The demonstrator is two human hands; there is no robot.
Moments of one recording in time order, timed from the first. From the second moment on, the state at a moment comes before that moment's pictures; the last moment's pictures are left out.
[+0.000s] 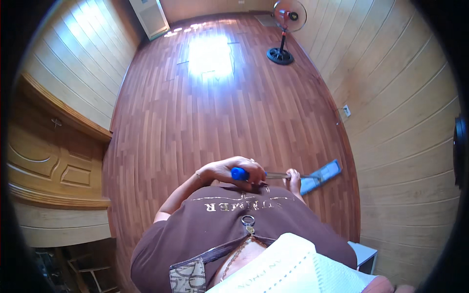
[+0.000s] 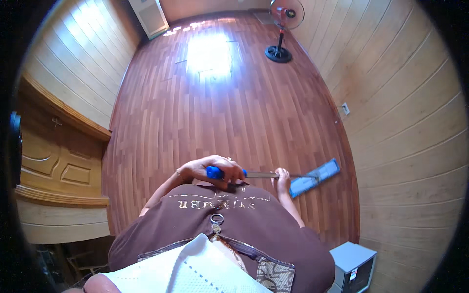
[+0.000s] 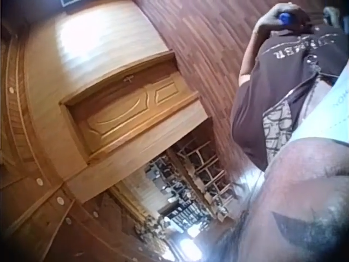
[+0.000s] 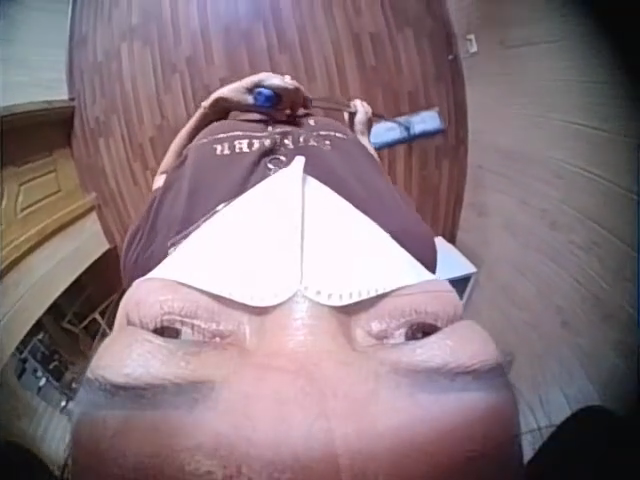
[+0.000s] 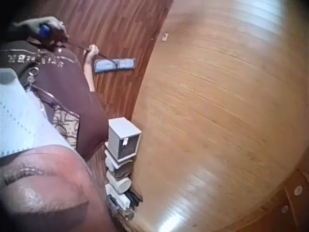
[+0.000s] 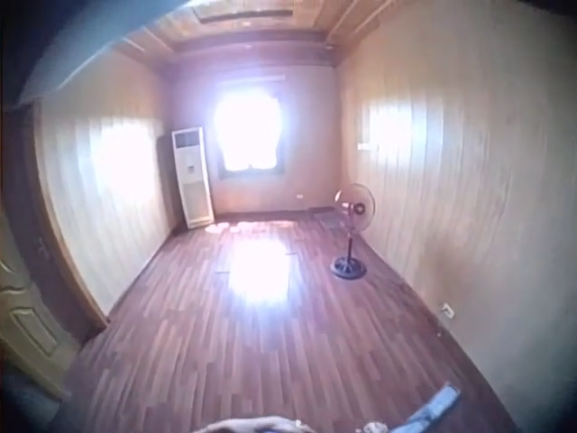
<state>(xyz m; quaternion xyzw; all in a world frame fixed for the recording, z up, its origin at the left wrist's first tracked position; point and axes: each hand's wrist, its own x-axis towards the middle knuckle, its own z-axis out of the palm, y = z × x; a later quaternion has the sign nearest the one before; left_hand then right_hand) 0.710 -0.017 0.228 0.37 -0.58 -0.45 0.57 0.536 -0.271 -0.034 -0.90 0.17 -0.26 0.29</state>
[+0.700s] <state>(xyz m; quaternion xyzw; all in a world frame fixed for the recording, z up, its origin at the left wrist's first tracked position) 0.906 -0.038 0.218 0.42 -0.61 -0.46 0.49 0.693 -0.286 -0.087 -0.87 0.34 -0.27 0.25</state>
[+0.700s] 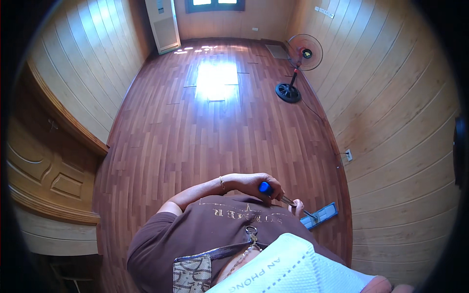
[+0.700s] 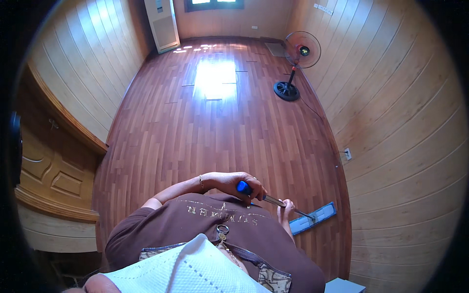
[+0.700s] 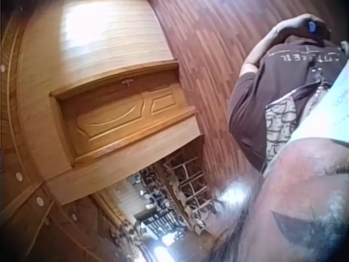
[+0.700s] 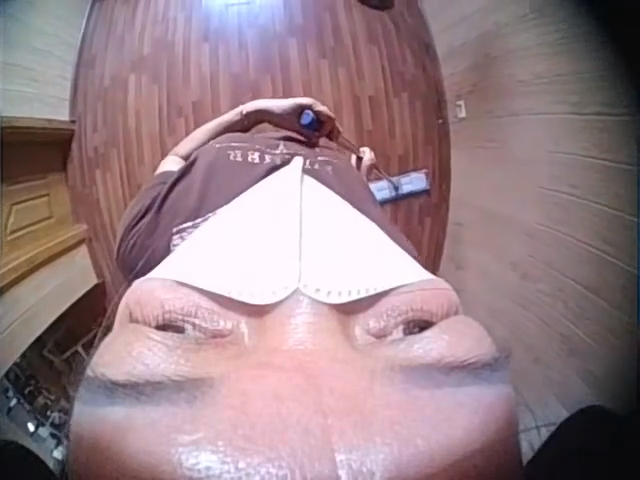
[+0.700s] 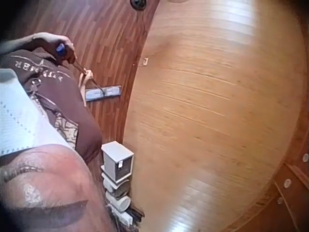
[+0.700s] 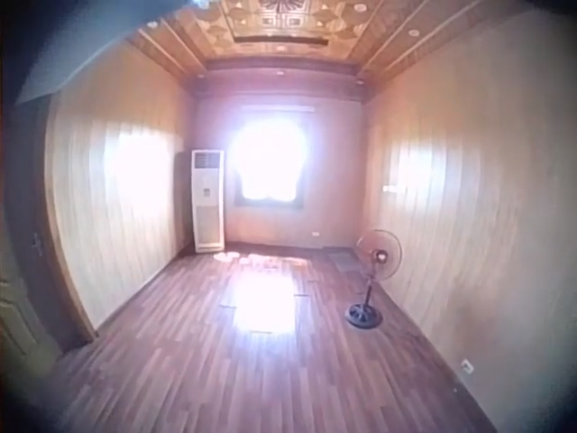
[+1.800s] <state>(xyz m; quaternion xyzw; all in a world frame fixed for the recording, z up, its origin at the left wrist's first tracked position) 0.908 -0.002 0.307 0.83 -0.39 0.09 0.39 1.085 -0.171 0.014 -0.83 -0.37 0.12 0.41</state>
